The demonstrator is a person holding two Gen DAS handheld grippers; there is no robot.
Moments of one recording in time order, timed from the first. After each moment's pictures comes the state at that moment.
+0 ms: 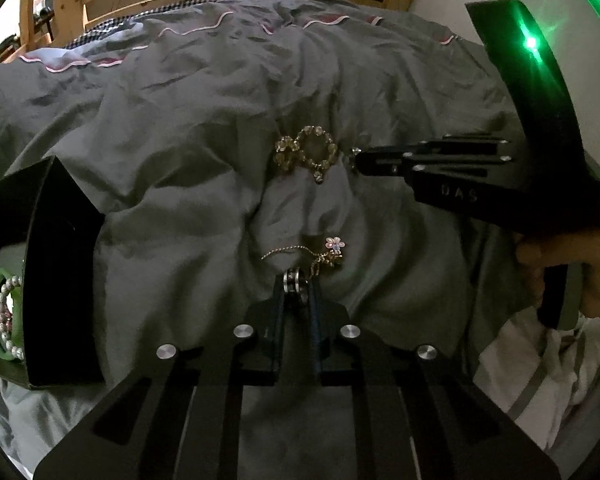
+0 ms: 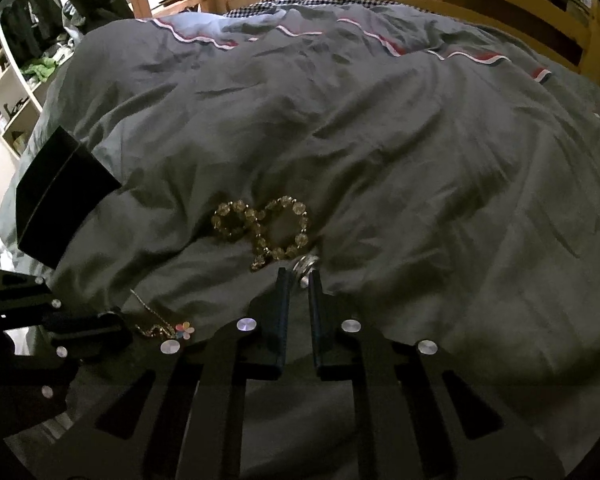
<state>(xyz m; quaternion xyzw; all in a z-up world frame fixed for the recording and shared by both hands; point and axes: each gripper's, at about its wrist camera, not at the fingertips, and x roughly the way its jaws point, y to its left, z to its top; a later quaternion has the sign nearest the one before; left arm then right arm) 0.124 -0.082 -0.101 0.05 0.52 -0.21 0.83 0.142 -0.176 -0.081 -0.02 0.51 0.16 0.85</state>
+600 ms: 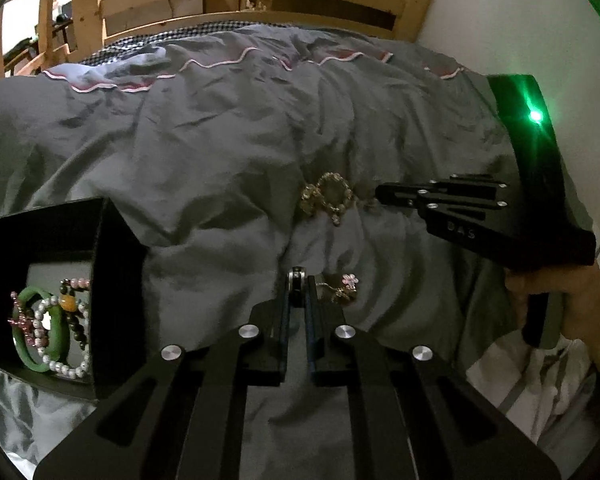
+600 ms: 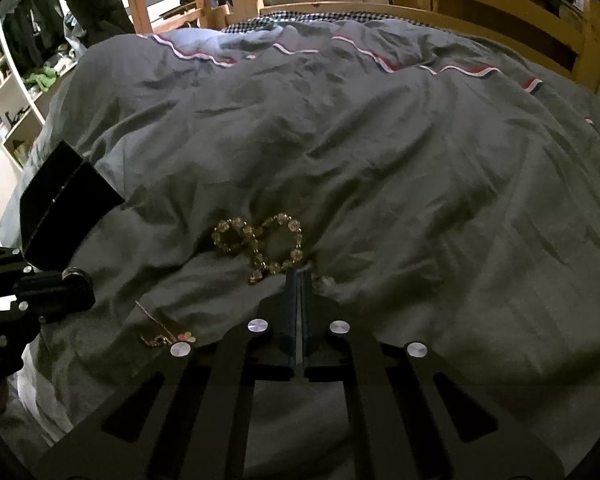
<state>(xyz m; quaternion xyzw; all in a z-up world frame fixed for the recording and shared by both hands) 0.129 -0.063 -0.066 0.03 0.48 -0.20 0.85 0.140 -0.185 -0.068 0.00 0.48 0.16 0.86</state>
